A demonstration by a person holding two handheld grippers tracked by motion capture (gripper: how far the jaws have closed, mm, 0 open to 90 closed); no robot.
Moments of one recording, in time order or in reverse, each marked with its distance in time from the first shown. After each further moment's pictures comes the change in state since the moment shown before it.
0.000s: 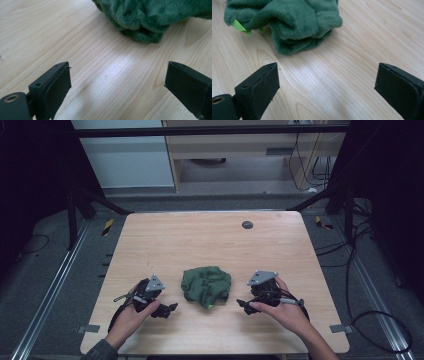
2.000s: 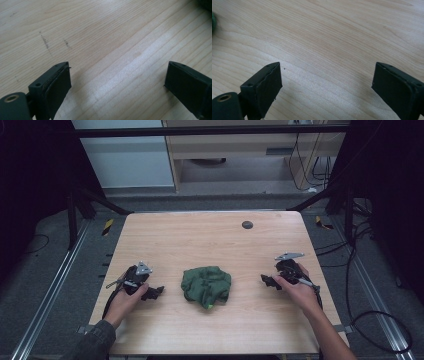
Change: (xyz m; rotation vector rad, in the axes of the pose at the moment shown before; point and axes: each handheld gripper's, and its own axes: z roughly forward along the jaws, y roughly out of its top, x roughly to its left) left arm 0.075 -0.011 0.025 0.010 0.134 -0.082; right arm -0.108 -0.037 0.020 0.035 -0.173 0.344
